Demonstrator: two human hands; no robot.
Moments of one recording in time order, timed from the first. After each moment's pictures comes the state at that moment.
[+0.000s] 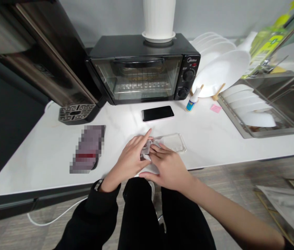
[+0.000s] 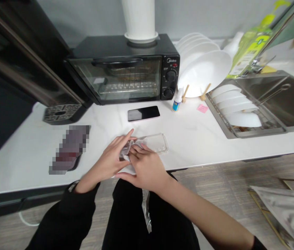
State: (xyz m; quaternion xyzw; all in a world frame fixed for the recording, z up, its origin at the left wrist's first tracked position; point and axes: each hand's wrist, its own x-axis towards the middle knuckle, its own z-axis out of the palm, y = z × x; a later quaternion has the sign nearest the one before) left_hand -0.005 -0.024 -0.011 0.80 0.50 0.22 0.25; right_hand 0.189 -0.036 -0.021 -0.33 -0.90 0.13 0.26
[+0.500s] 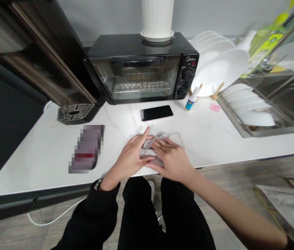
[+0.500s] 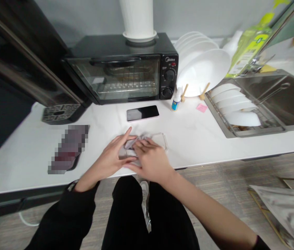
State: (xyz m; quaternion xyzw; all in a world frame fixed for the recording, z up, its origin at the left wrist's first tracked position) left_hand -0.005 -0.022 -0.014 0.80 0.49 0.23 0.26; right_hand 0.204 -0.025 -0.022 -0.37 -0.89 0.08 0.25
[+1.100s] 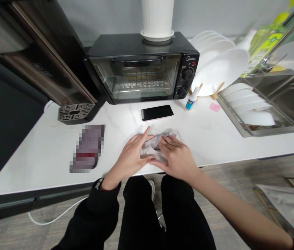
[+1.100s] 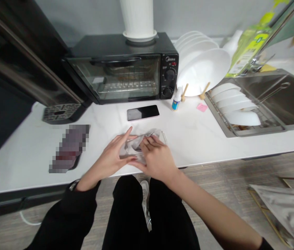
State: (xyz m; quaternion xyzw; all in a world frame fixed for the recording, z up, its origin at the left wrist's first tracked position) left_hand -0.003 -0.023 -0.012 0.79 0.50 0.23 0.26; right_hand 0.213 -0.025 -0.023 -0.38 -0.89 0.06 0.24
